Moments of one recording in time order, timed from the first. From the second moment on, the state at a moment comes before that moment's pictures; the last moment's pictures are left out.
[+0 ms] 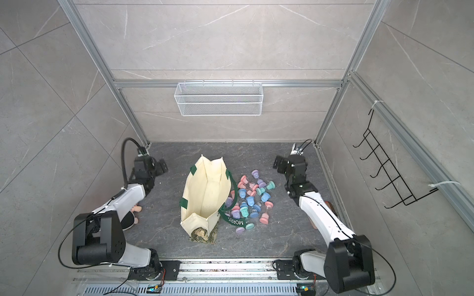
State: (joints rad) left arm 0.05 1.43 1.00 -0.04 -0.26 -0.25; right arm 0.17 1.22 1.00 -0.09 0.25 0.37
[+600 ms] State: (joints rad) left arm -0.44 1.07 1.12 -0.64 0.03 -0.44; right arm 0.53 1.22 1.10 -0.92 0.42 0.68
